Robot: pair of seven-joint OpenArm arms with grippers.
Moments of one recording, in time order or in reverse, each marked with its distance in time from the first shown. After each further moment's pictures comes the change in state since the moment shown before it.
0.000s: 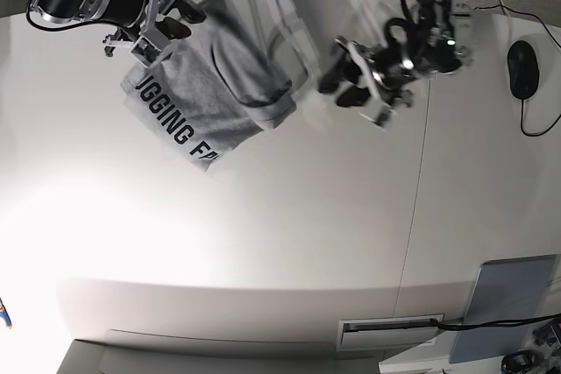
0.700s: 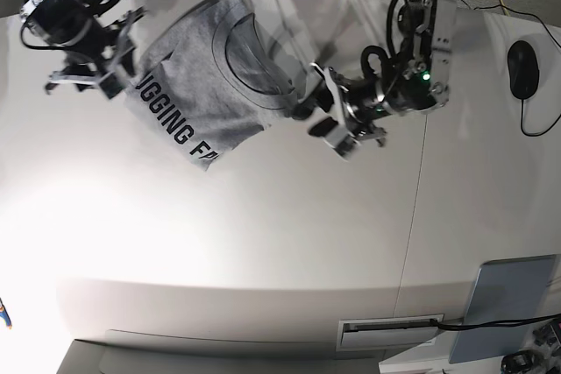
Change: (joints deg) left arm -10.9 0.0 13.6 -4.5 8.4 -1.0 -0.8; right arm 5.0 0.1 5.8 -3.7 -37.4 0.3 16.1
